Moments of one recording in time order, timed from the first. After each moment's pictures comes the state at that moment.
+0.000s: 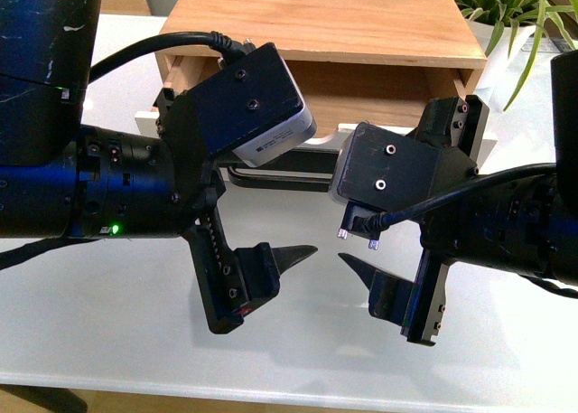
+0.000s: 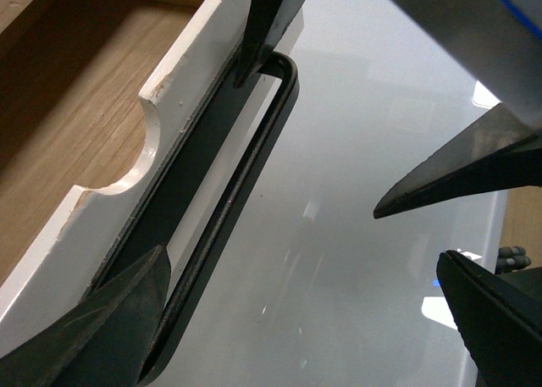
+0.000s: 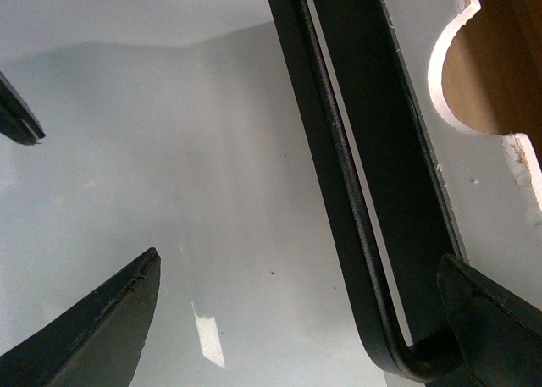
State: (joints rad) left arm -0.41 1.91 0.68 0.62 0.57 0.64; right arm 0.40 1.89 0.60 0.67 -0.28 -0.97
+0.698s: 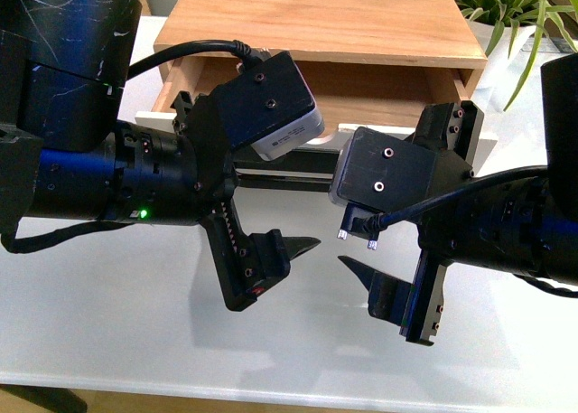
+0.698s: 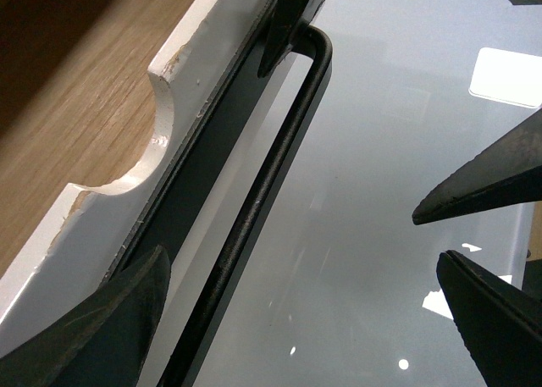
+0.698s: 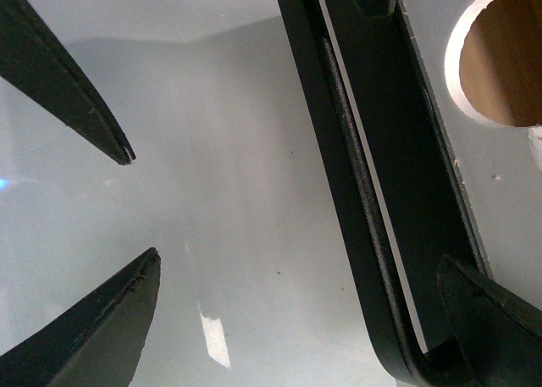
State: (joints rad) left arm -0.41 1.99 0.77 0.57 0.57 0.65; right arm 0.39 1.92 0.61 0.66 -0.29 -0.97
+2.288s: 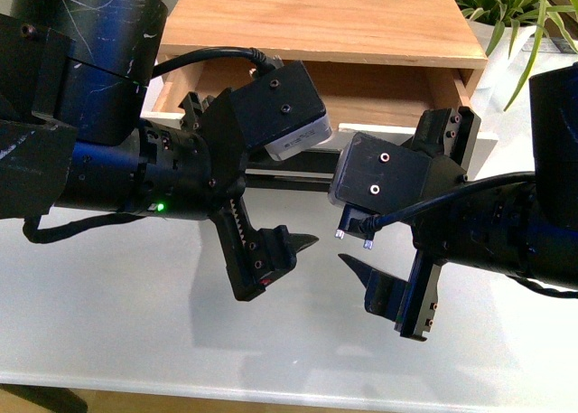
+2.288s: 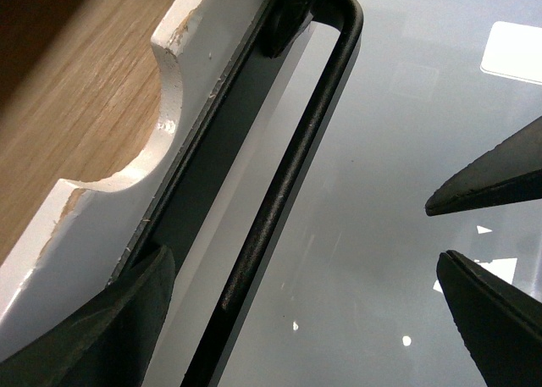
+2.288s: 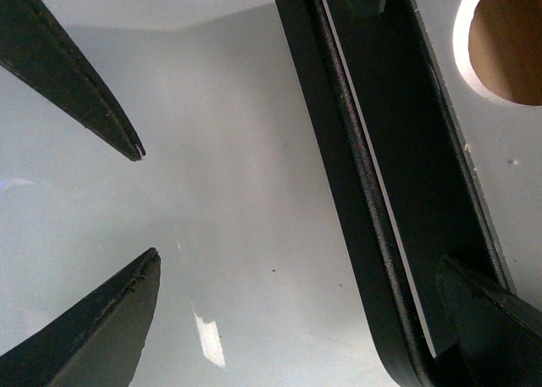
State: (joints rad) left arm -0.41 2.03 0.83 0.50 0.51 0.67; right arm 0.39 1.97 0.62 0.72 -0.27 -0.96
